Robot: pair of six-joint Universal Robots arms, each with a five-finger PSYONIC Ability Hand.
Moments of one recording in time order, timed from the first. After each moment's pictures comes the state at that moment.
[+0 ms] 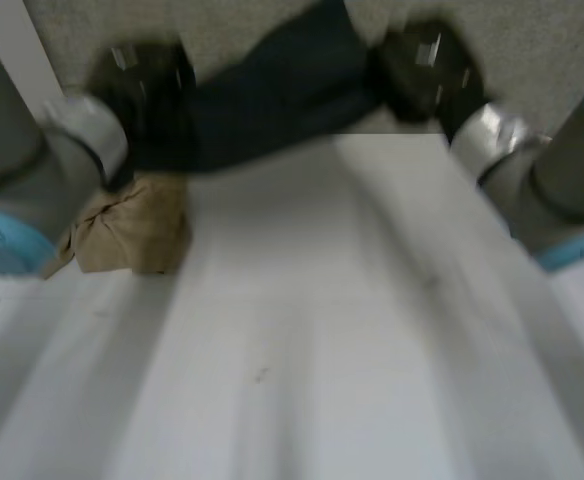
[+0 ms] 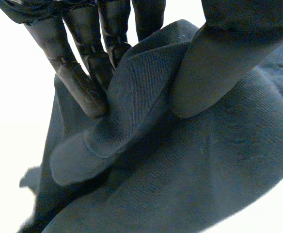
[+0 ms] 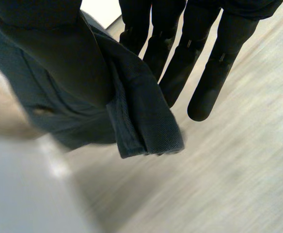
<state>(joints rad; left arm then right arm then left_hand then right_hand) 4.31 -1.95 -1.07 3.08 -1.50 3.14 1.95 -1.11 1.16 -0.36 1.19 2.80 1.17 1.19 1.18 1.20 0.98 1.13 1.18 1.19 1.20 0.97</state>
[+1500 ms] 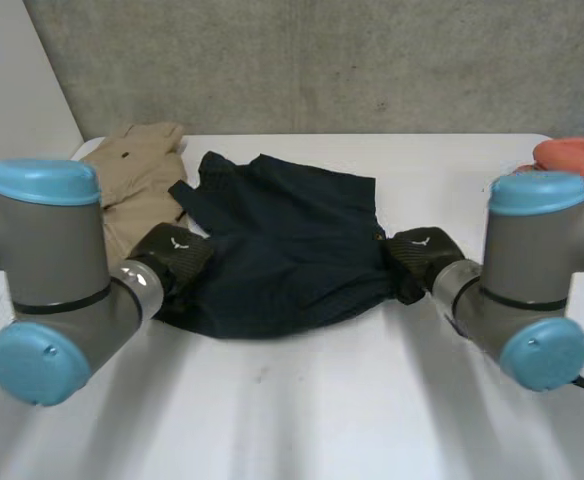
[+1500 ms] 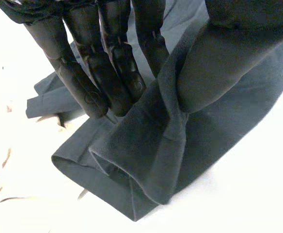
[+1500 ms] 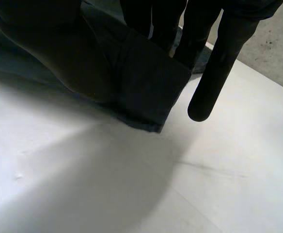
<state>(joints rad) 4.26 -2.01 -1.45 2.98 -1.56 3.69 2.01 -0.96 1.35 0.08 1.48 2.86 1.15 1.19 1.18 1.19 0.99 1.06 1.17 1.18 1.19 1.00</state>
